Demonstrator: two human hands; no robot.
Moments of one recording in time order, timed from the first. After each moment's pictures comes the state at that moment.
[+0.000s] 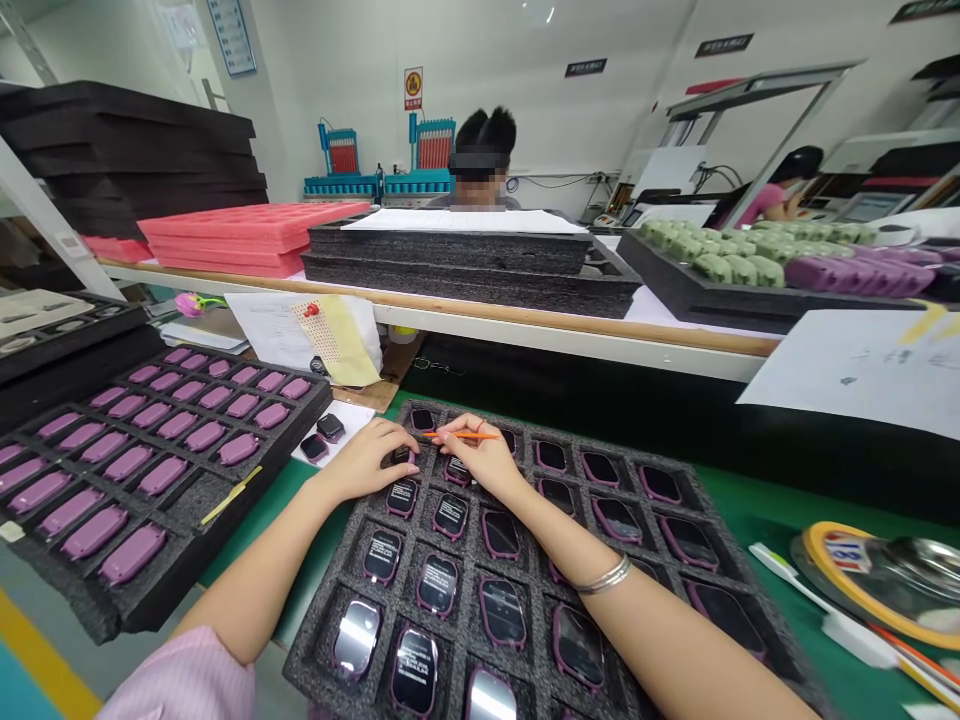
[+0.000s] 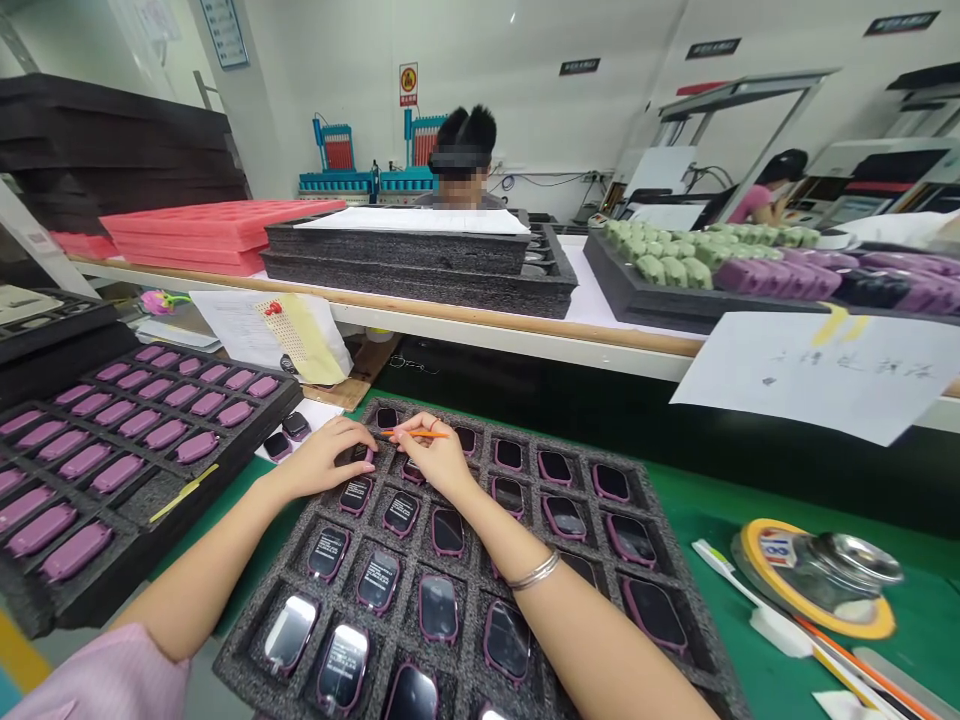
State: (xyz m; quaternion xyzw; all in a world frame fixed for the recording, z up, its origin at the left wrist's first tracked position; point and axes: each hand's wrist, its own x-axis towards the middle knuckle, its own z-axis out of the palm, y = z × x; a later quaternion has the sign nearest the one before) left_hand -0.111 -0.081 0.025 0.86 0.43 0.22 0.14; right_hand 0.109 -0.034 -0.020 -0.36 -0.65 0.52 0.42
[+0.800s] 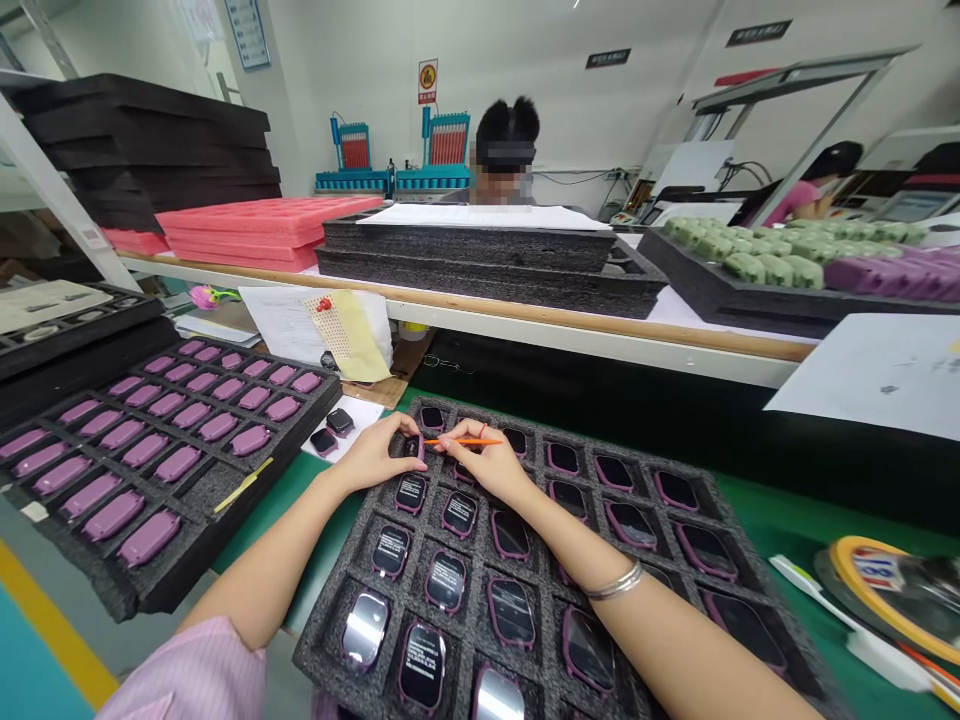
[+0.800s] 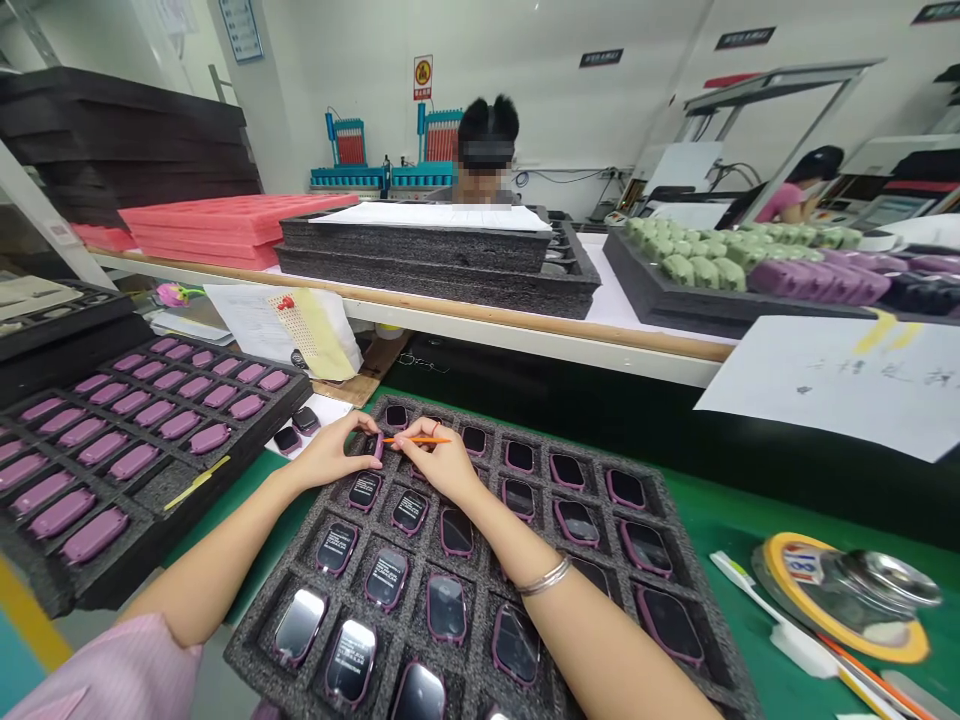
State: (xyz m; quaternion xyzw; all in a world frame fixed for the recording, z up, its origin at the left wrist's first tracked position) left_hand -0.113 -0.076 0.009 0.78 0.49 0.31 0.23; right_hand 0.111 -0.039 -0.019 -0.34 -0.71 0.49 0.38
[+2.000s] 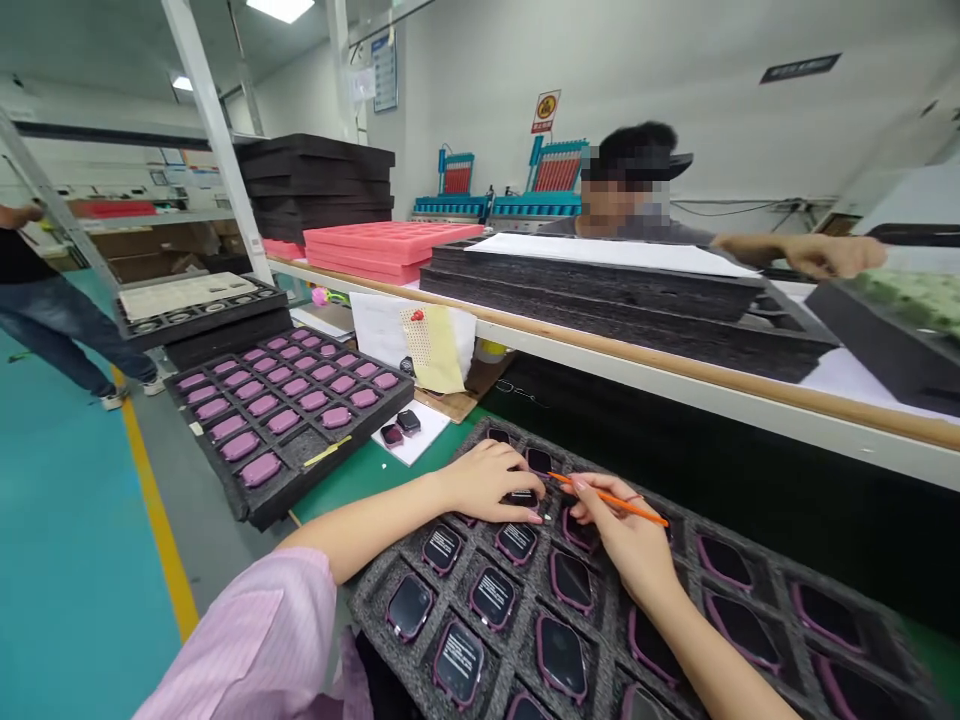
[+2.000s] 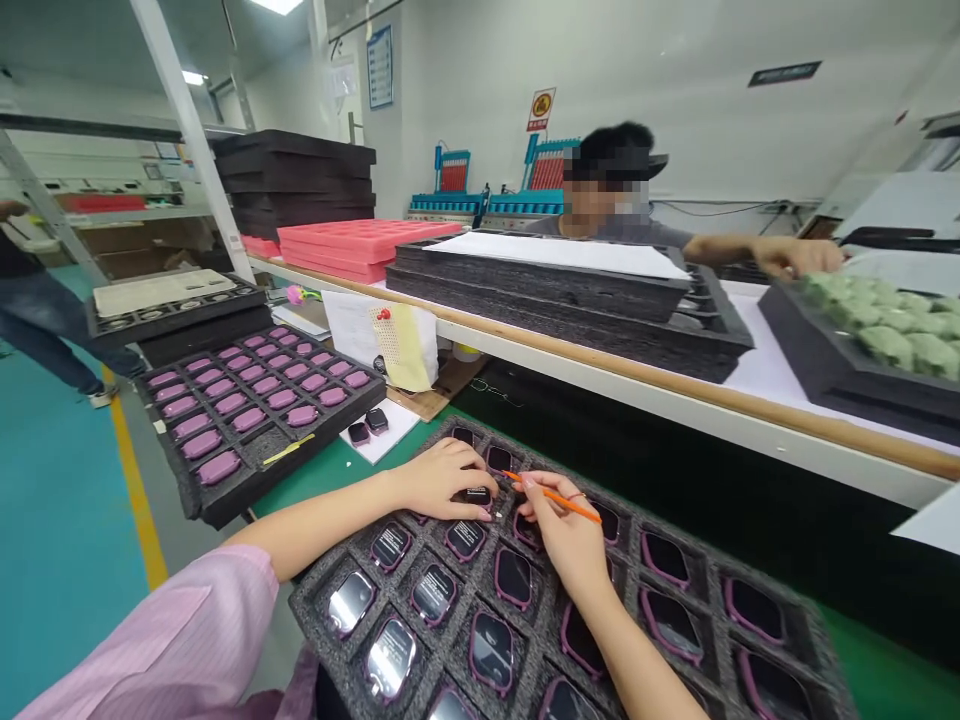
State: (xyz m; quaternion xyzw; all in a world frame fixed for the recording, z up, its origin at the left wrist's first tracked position) left_hand -0.048 -0.083 0.013 0.91 0.40 0.15 0.00; right_hand 0.168 -0.061 -0.012 -0.43 -0.60 0.48 0.48
